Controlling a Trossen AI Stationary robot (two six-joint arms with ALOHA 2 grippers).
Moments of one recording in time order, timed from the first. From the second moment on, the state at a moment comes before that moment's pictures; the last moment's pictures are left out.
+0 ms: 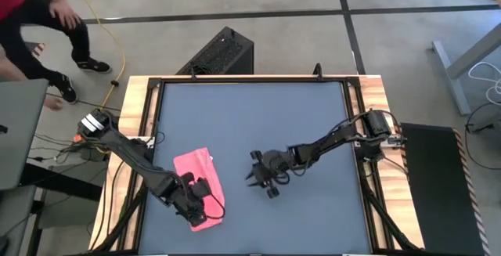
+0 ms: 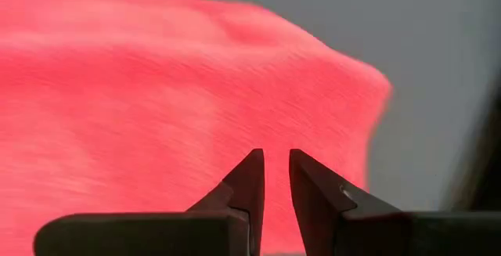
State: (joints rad) left arm -0.67 1.55 0.95 -0.58 -0.19 -1.11; right arm 0.19 1.89 0.92 0.47 -0.16 -0.15
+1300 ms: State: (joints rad) left arm -0.47 1.56 0.75 -0.55 -0.30 -0.88; right arm 0.07 2.33 1.42 0.35 -0.22 -0.10
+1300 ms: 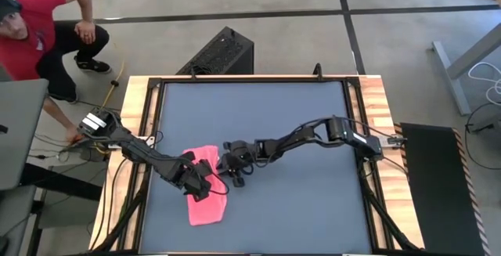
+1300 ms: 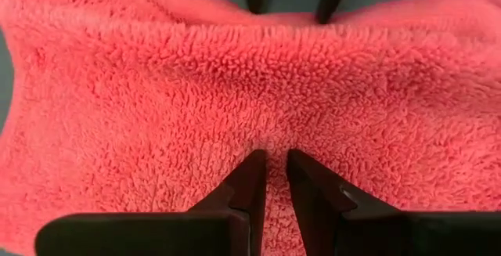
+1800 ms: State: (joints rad) left arm -0.48 1.56 0.75 -0.54 -0.31 -0.74; right arm 0.06 2.20 1.35 0.29 -0.11 -0.06
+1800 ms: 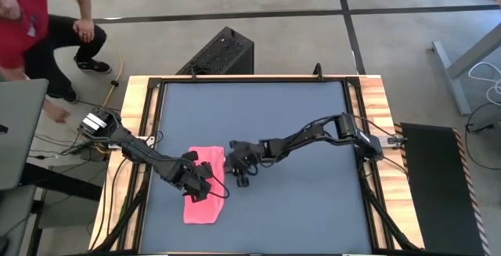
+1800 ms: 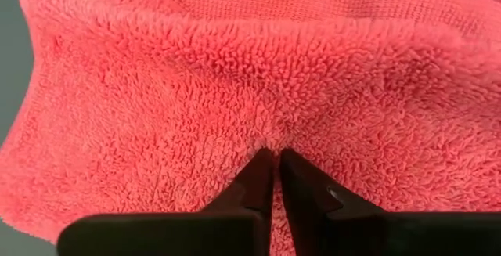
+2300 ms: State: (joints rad) left arm -0.51 1.56 0.75 -0.52 -0.35 -0.76; right arm 0.02 2.21 1.35 0.44 -0.13 -0.20
